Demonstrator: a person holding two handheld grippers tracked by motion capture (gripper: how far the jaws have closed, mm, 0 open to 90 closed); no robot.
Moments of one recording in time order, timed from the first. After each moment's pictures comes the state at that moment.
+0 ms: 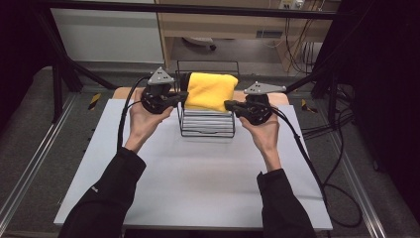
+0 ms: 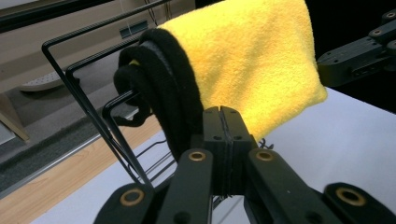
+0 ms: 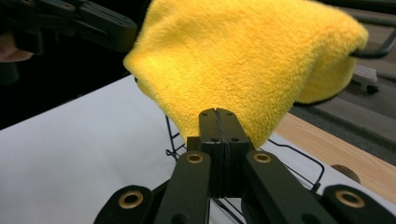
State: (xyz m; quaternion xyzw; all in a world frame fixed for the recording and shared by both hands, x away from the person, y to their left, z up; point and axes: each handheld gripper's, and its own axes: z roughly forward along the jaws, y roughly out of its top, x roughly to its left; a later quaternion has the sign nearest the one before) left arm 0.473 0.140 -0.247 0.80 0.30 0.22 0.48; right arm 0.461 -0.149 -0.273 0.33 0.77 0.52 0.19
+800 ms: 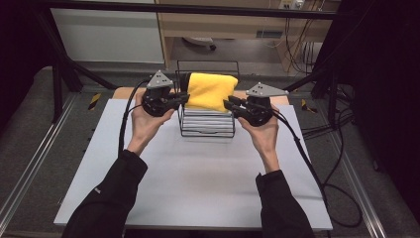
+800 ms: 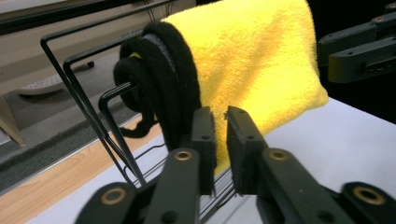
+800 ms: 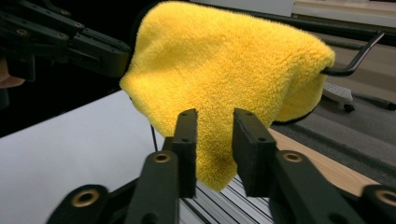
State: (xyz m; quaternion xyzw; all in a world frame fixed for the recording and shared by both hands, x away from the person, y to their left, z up) left arm 0.471 0.143 -0.256 0.78 0.30 0.22 0.50; right arm 0.456 -0.151 -0.274 0.32 0.74 0.54 0.23
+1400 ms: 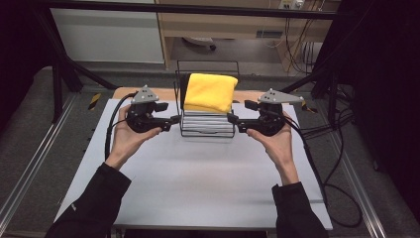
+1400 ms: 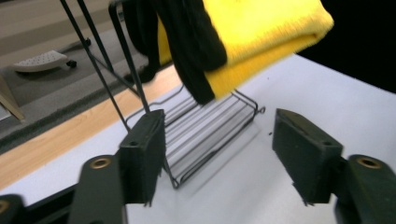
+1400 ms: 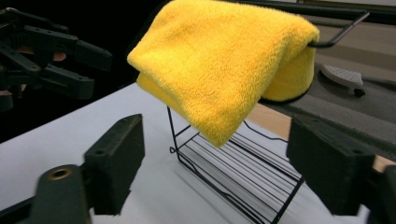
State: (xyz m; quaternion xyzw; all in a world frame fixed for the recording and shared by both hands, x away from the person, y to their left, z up) left arm 0.436 0.175 -0.275 0.80 0.31 0.20 0.47; right arm 0.425 -0.171 -0.266 0.34 0.74 0.54 0.20
